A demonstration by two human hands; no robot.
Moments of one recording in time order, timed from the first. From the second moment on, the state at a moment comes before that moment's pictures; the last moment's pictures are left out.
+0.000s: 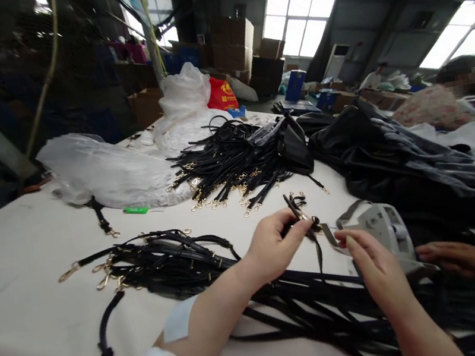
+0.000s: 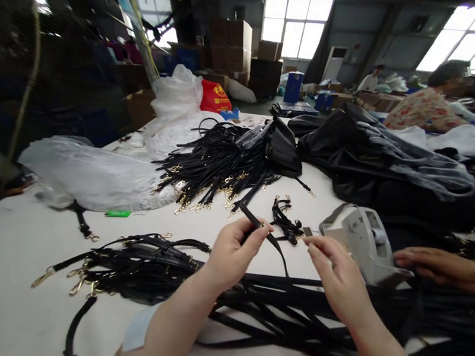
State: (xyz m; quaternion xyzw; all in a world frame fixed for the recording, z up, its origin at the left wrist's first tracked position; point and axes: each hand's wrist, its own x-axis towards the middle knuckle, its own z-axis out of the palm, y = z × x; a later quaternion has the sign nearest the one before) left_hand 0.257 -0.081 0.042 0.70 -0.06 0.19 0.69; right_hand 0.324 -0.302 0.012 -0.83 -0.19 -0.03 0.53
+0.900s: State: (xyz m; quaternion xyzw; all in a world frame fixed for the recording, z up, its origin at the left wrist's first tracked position) left_hand 0.267 -0.112 0.018 0.85 -0.09 -0.02 0.52; right_hand 0.313 -0.311 0.011 -0.76 -0.11 -0.04 0.63
